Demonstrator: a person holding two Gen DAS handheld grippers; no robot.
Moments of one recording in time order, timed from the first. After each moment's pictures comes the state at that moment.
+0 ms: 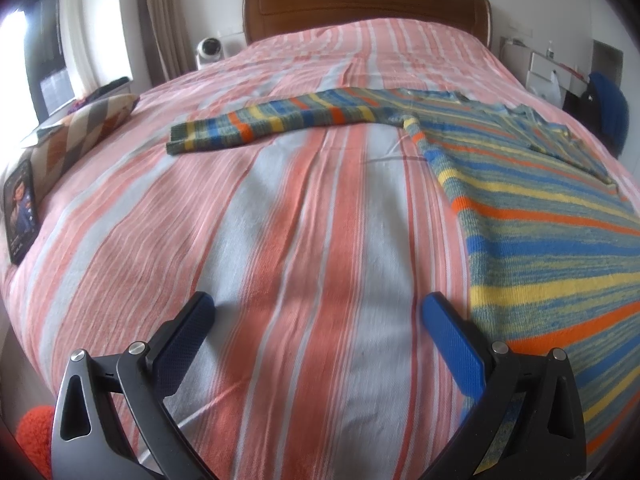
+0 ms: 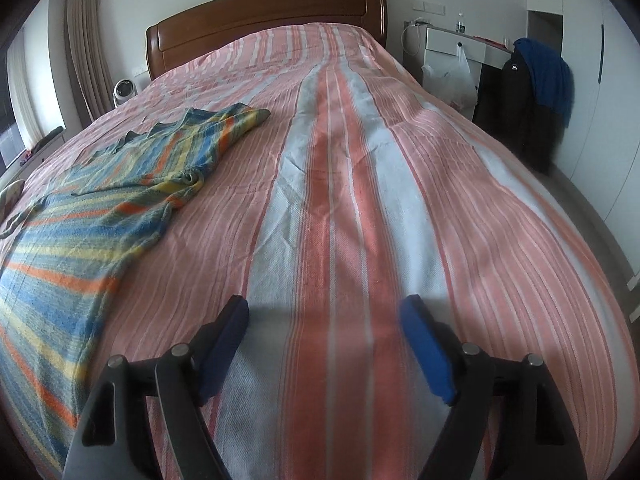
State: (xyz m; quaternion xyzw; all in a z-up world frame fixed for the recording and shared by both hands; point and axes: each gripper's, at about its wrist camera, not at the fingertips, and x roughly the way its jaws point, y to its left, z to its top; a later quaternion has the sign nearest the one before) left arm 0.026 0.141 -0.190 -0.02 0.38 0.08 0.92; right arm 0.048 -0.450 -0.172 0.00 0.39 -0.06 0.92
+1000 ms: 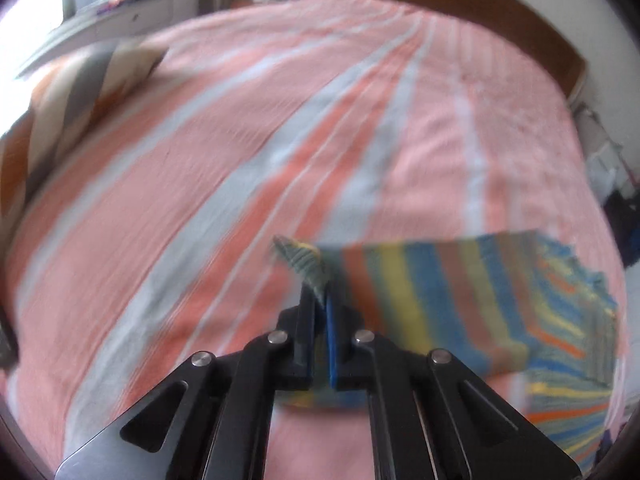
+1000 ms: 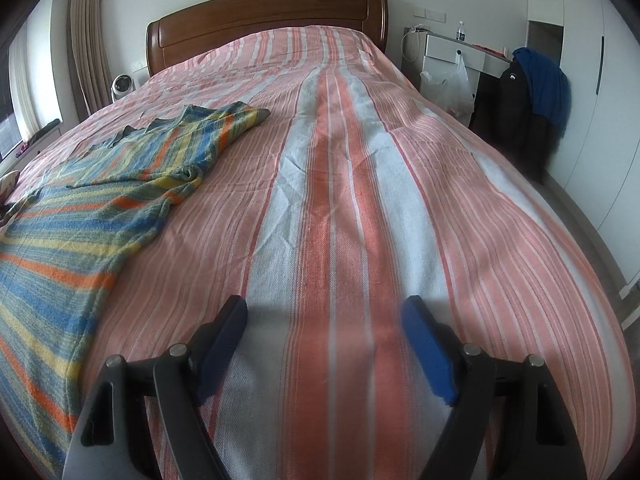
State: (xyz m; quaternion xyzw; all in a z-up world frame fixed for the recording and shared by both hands) left arm 0.240 0.311 -0.130 -0.17 0.44 0.12 0.88; right arm 0.049 -0.448 -0.173 -0.01 0.38 -0.07 0.92
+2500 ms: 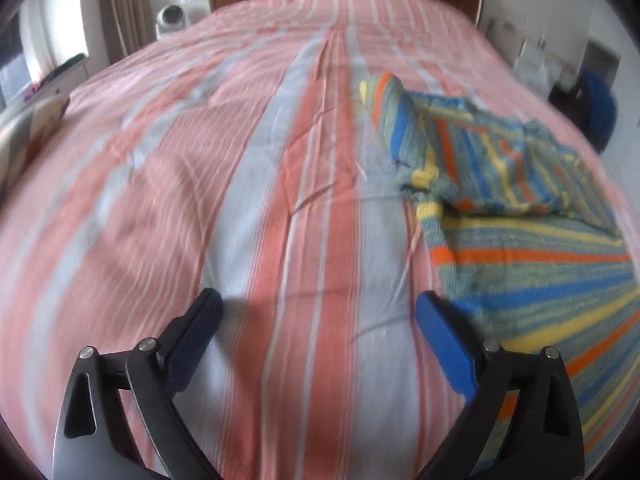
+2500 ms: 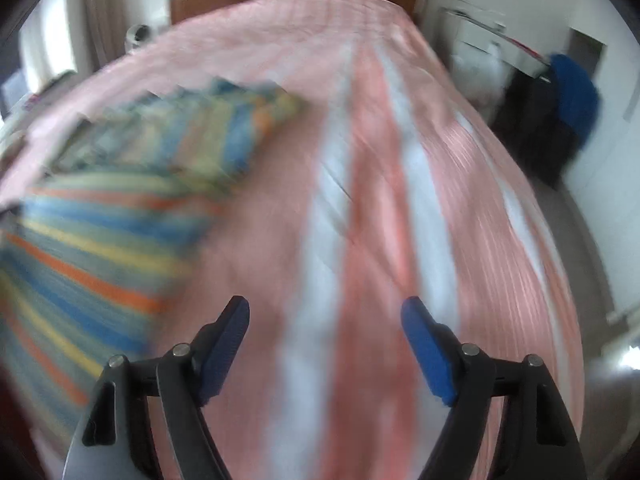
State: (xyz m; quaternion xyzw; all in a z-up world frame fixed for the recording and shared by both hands) left arm 0.171 0.175 -0.190 -0.05 0.41 0.01 0.91; right arm 0.088 -0.410 -0.113 -0.05 0.47 -0.01 0.88
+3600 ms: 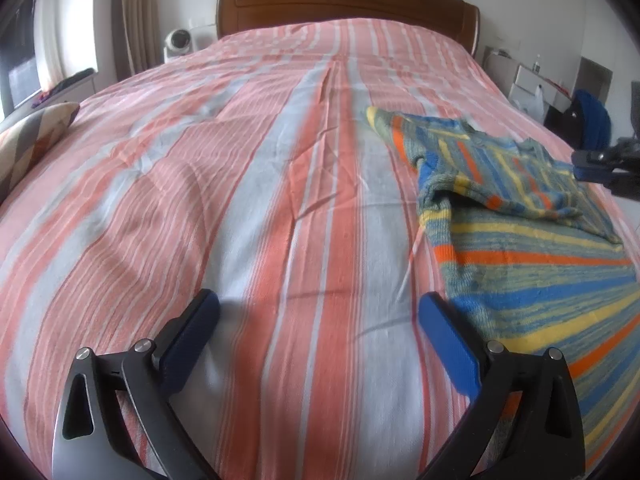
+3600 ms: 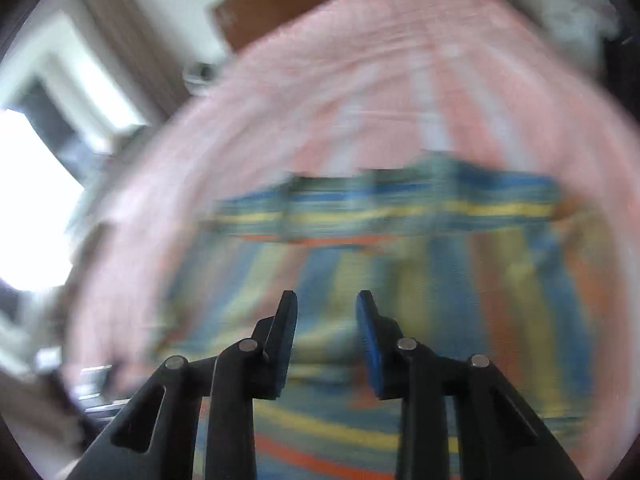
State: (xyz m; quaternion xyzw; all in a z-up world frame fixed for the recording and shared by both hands) left arm 0.163 0.173 -0.192 -0.05 0.38 0.02 0.92; right arm 0.264 -0.246 -0.124 0.13 0.46 0.17 0.86
